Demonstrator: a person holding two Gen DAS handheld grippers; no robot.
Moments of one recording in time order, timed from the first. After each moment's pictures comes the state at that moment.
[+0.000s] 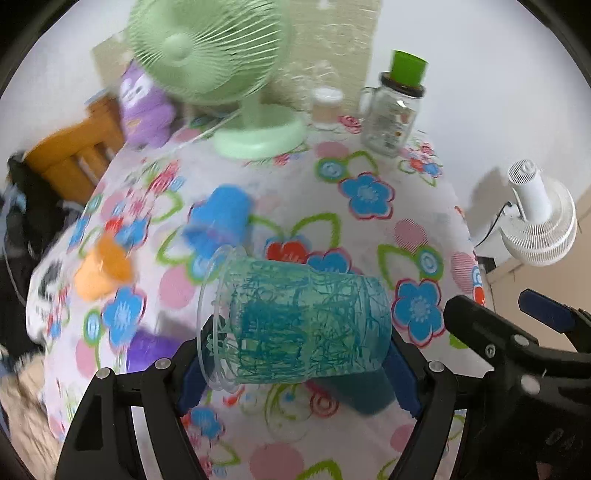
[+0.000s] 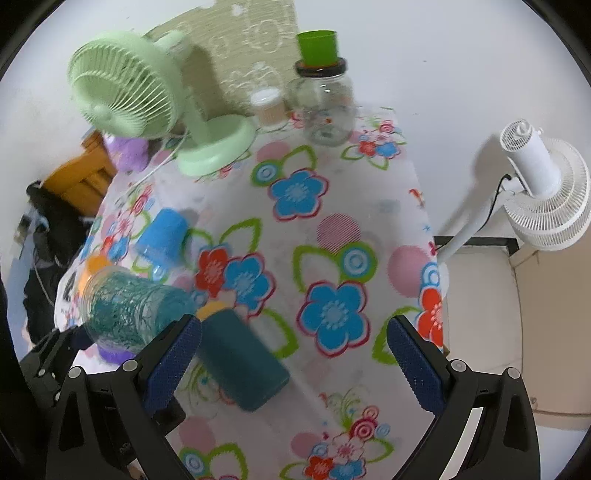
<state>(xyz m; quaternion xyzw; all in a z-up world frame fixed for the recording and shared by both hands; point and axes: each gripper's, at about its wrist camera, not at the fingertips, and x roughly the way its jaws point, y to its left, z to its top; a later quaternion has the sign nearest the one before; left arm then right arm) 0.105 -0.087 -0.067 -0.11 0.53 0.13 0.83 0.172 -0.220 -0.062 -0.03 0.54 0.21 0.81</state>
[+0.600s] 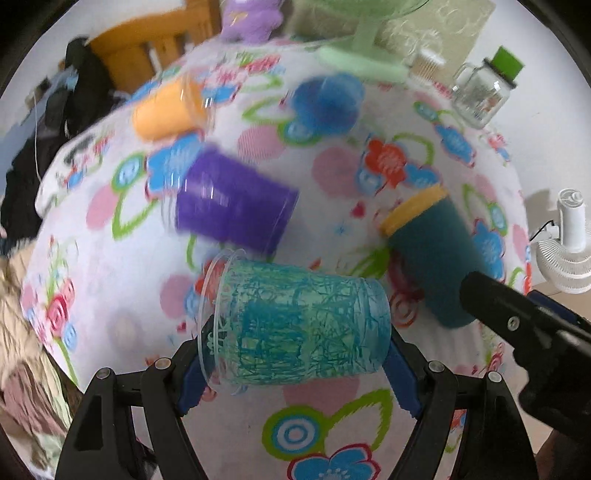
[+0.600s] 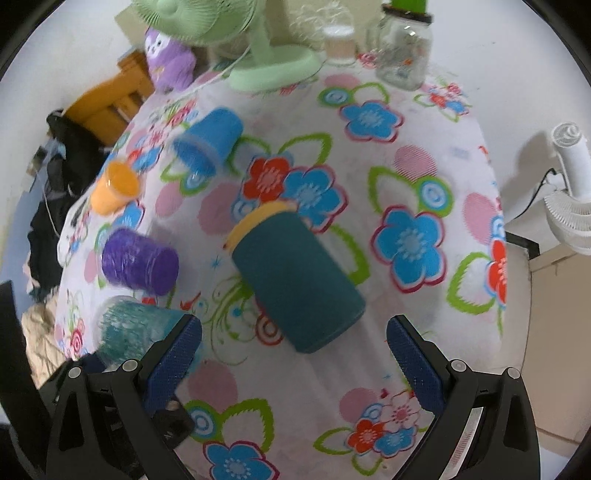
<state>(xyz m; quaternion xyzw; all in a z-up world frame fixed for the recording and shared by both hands) 0.005 -0.057 -0.137 -0.22 0.57 0.23 0.76 0.114 -0.170 -0.118 -0.09 0.59 0.27 0.76</state>
